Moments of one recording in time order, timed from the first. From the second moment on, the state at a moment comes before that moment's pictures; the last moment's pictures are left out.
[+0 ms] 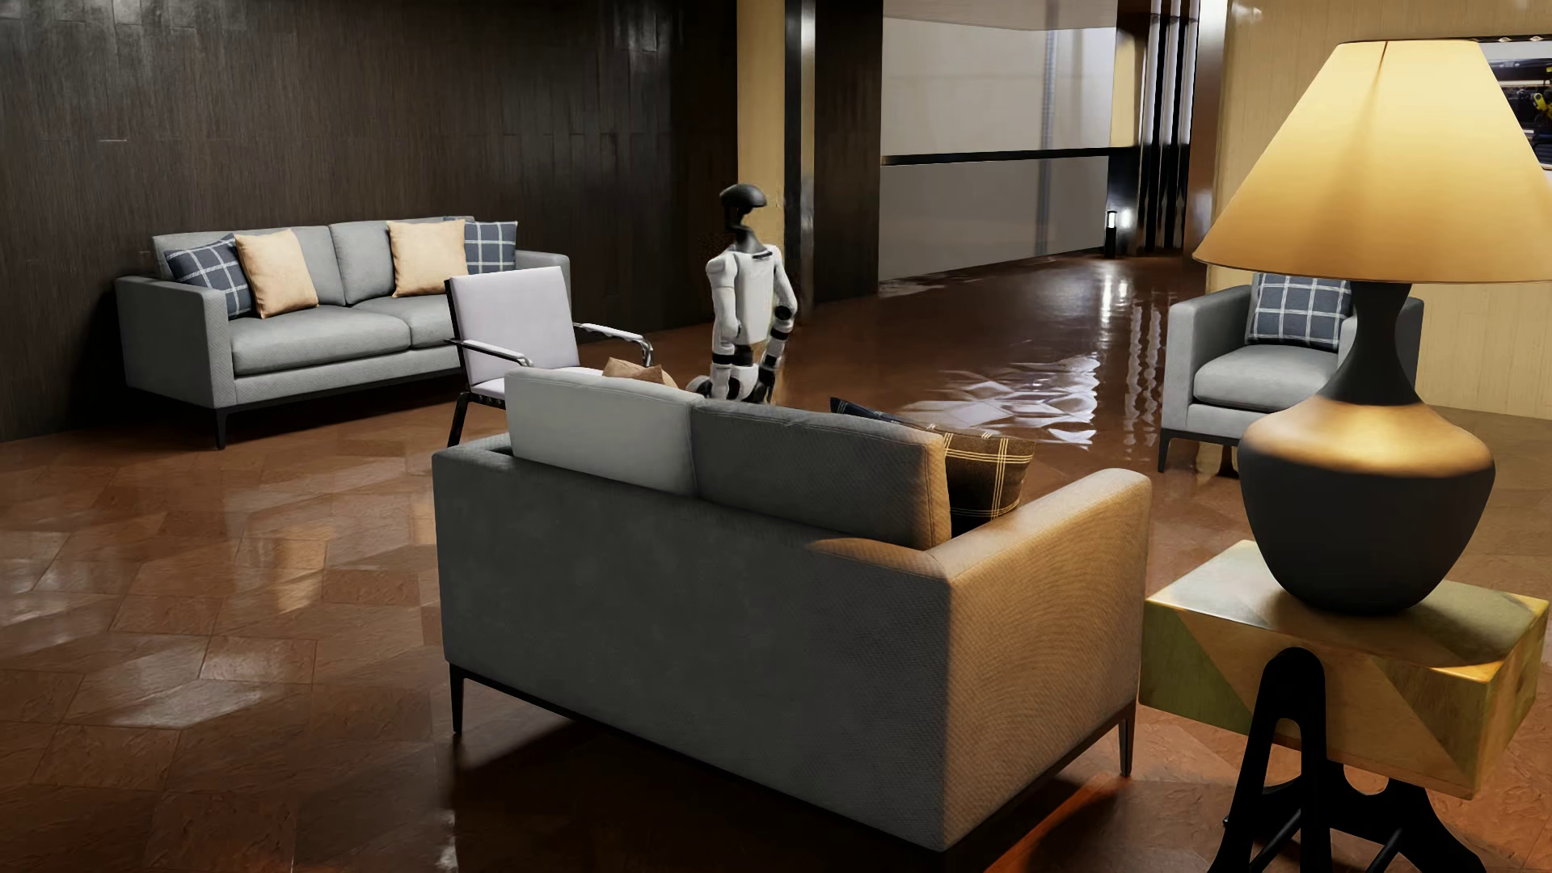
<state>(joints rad) -0.28 -0.01 0.04 -0.25 -0.15 -0.12 0.00 0.00 0.13 0.62 1.34 0.34 0.30 0.18 -0.15 0.39 -0.34 0.00 0.00 -0.70 0.34 0.96 0.87 0.00 0.00 0.00 0.00 0.00 0.00</state>
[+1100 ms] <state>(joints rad) -0.06 -0.30 -0.16 -0.22 -0.14 -0.08 0.00 0.00 0.14 0.53 1.25 0.27 0.37 -0.20 -0.27 0.41 -0.41 0.00 0.00 -0.70 0.47 0.82 0.84 0.00 0.00 0.00 0.00 0.00 0.00</state>
